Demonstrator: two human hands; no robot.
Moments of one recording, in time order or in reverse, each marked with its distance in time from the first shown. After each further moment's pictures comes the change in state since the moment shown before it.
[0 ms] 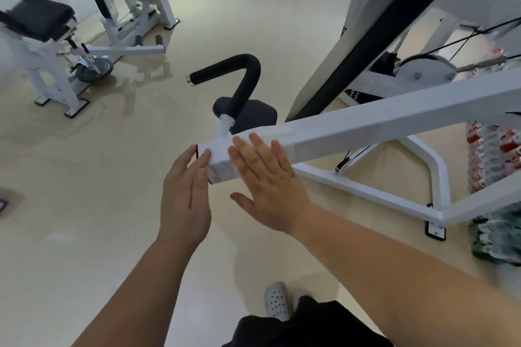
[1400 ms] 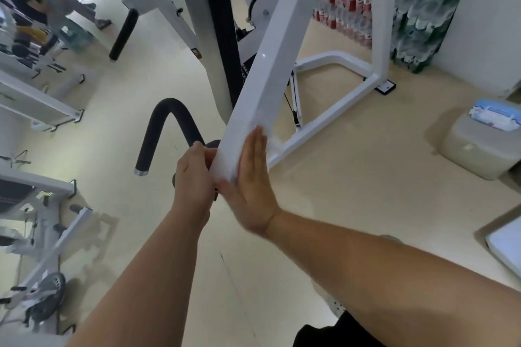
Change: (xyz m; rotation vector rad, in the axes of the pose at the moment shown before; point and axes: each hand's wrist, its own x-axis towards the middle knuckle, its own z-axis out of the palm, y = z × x) left_hand 0.118 0.017 -0.022 -0.134 -0.725 0.046; right_hand 0.089 -0.143 0.040 0.863 0.686 1.208
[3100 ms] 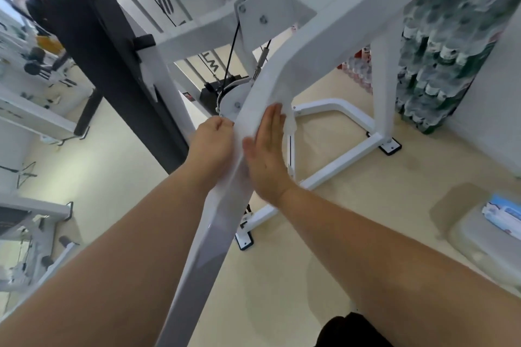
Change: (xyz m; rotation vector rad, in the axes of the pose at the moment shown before) left_hand 0.258 0.243 0.254 0.345 -0.024 0.125; right_hand 0.356 0.058 -0.245 0.072 0.066 0.008
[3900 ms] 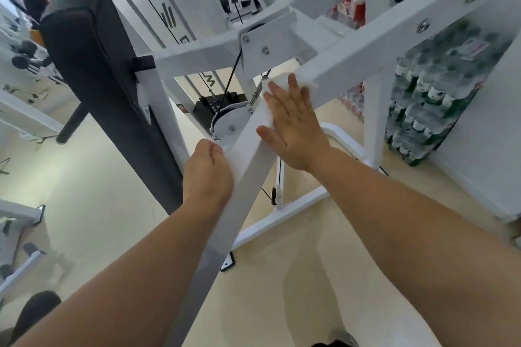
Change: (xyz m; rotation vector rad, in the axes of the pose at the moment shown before) left_hand 0.006 -0.007 0.016 0.044 0.215 0.023; right_hand 0.108 0.008 -0.101 -0.797 -0.086 -0.444
